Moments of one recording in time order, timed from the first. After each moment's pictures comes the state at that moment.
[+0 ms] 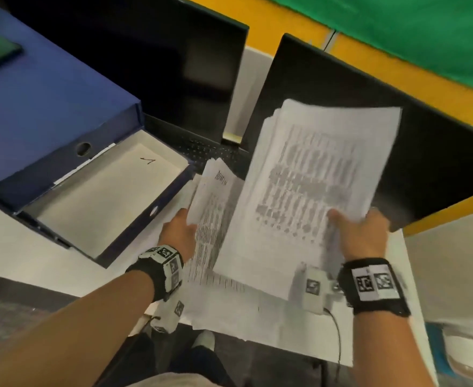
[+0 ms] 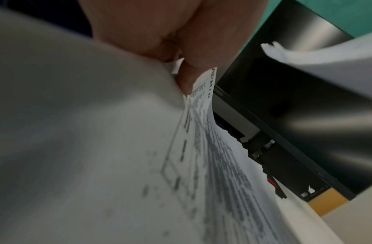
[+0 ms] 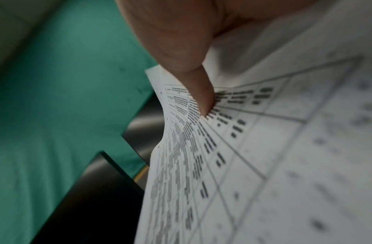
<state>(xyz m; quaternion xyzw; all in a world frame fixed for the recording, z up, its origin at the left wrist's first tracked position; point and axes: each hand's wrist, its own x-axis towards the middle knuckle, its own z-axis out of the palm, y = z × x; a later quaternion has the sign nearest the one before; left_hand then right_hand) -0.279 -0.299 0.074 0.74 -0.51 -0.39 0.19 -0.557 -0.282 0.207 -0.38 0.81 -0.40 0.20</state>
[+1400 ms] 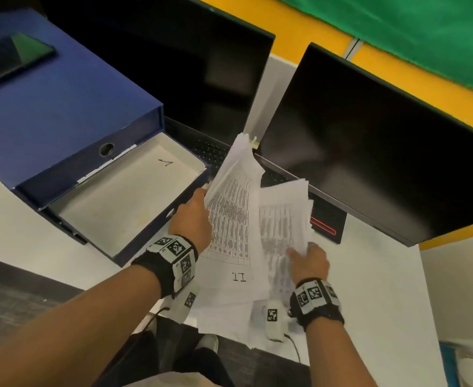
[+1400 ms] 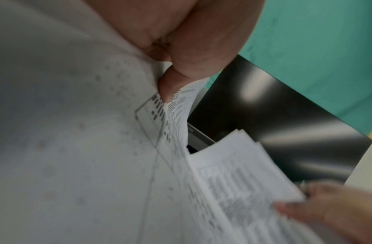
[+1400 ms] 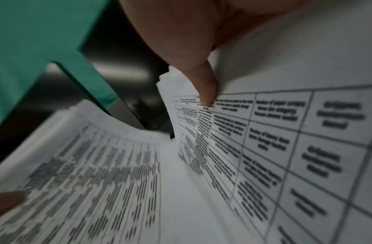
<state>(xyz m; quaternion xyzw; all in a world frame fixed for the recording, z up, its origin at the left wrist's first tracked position) -0.273 -0.310 0.124 0.73 -0.57 -0.32 0.21 -0.514 -0.279 0.089 -0.36 0.87 -0.20 0.27</state>
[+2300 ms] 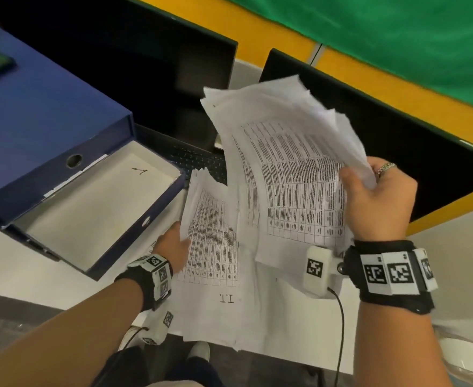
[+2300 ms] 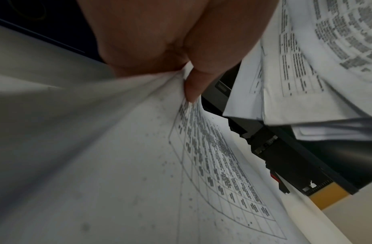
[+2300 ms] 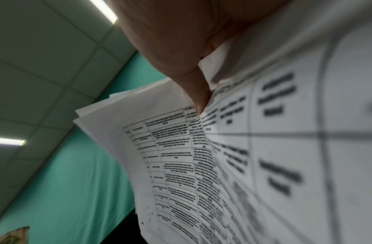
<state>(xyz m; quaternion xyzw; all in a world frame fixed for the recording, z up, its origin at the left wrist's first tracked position) -0.276 -0.302 0.064 0.72 -0.50 -0.46 0.13 -0.542 -0.300 0.275 -0.54 0.70 -0.46 0.05</state>
